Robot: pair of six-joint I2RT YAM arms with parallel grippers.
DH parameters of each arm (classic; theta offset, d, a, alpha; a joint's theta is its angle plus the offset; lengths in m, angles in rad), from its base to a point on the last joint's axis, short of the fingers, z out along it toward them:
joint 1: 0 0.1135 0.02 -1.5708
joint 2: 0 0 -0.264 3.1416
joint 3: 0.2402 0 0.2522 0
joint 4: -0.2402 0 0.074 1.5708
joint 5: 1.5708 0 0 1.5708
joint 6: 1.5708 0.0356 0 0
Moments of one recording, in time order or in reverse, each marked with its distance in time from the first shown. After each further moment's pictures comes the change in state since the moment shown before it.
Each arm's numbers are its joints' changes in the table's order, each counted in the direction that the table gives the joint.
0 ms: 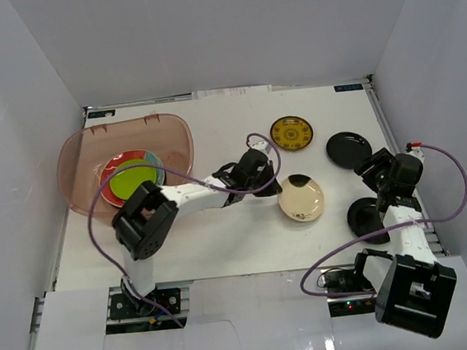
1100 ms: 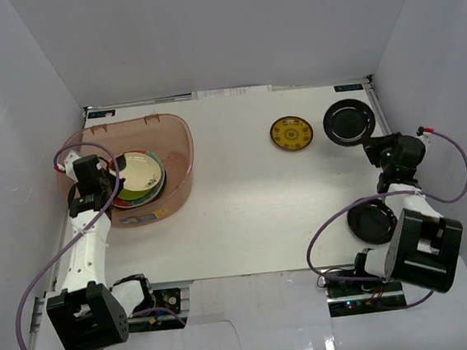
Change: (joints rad) left arm 1.090 -0.946 -0.464 -0.454 -0.204 0.092; right arm -0.047 0.399 0.105 0.391 -0.009 0.328
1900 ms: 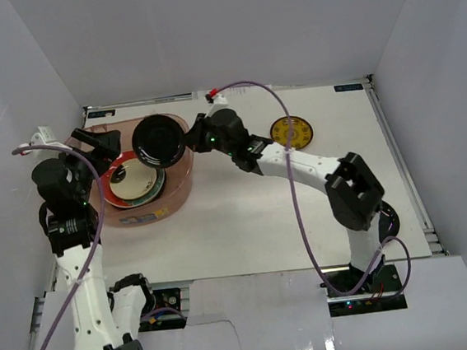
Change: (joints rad) left arm 0.063 -0.222 0.168 0.090 0.328 -0.004; right arm 1.201 0.543 0.926 -0.189 0.234 -0.219
